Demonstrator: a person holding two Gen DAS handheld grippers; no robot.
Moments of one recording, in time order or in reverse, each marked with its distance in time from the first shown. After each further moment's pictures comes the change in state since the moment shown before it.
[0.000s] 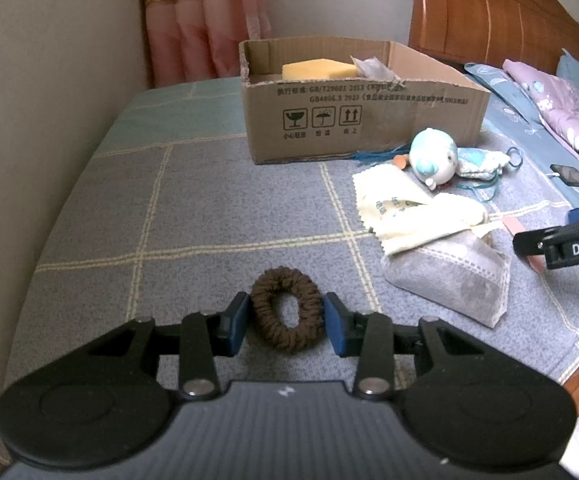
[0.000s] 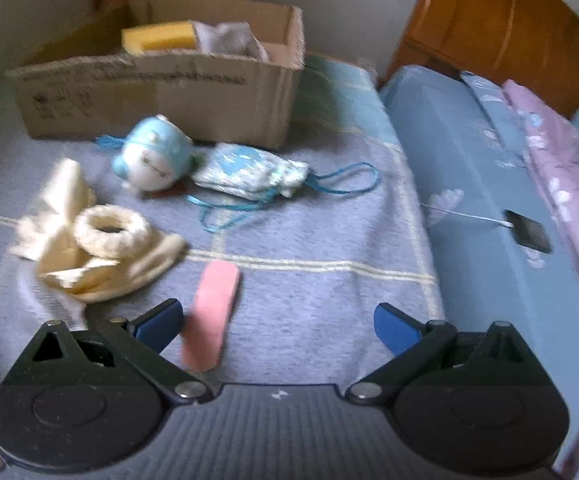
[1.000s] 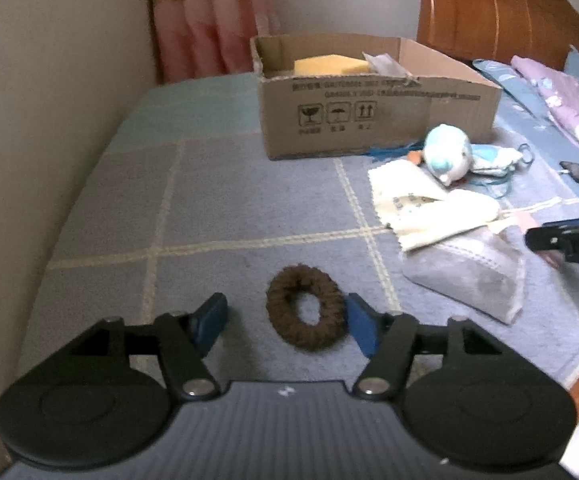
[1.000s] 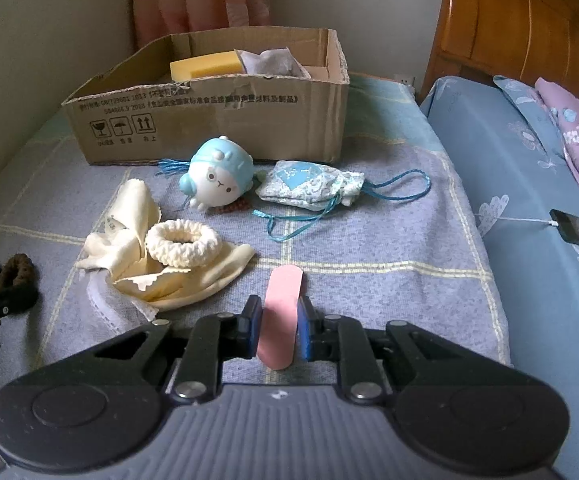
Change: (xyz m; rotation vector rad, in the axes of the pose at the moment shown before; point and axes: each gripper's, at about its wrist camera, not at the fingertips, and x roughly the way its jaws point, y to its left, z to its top) left arm 0.002 0.008 0.000 -0.004 0.017 0.006; right arm -0.004 0.016 -0.010 0.038 -0.061 0.108
